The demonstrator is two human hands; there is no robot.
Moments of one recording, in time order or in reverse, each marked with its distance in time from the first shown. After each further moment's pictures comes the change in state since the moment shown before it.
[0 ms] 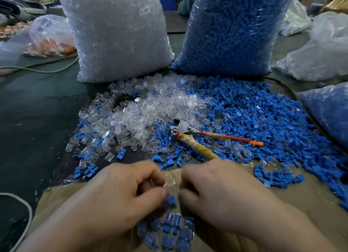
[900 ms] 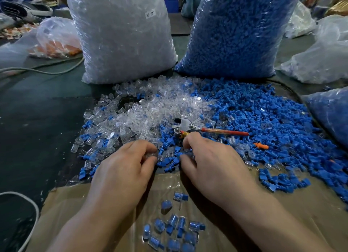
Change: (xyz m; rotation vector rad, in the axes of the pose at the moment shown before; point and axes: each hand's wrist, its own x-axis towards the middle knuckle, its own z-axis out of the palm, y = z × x) left_hand 0.024 -0.014 0.021 0.164 0.460 -0.141; right_hand 0.029 0.012 0.018 0.085 0.481 0.036
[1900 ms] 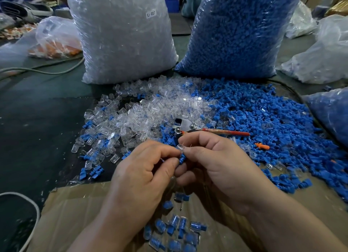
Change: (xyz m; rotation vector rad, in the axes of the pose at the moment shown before) left_hand -0.012 0.024 0.003 -0.453 0.131 0.190; right_hand -0.001 -0.008 -0.012 1.465 -0.223 0.406
